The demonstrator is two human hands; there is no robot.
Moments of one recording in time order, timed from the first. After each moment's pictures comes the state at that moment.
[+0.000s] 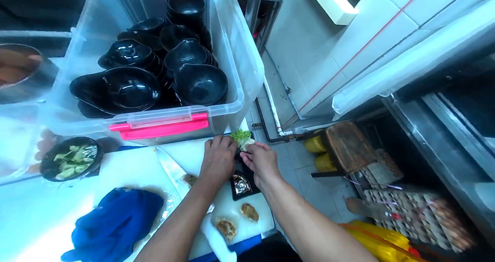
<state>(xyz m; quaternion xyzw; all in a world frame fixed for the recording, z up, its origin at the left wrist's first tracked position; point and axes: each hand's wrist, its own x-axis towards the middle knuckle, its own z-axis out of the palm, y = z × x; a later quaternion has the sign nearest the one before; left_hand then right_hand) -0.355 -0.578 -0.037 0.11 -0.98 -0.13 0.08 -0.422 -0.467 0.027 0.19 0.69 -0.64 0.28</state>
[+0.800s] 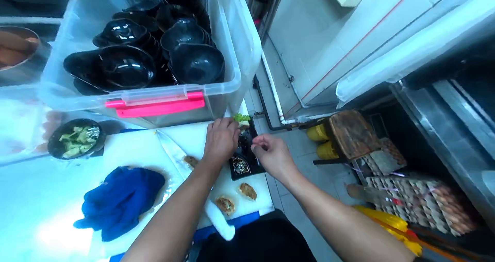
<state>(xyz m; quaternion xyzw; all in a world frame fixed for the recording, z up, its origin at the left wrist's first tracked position) -0.363 -0.572 -0.048 0.14 -0.96 -0.20 0.13 -0.422 -0.393 0.033 -0.21 0.86 -0.38 0.27</state>
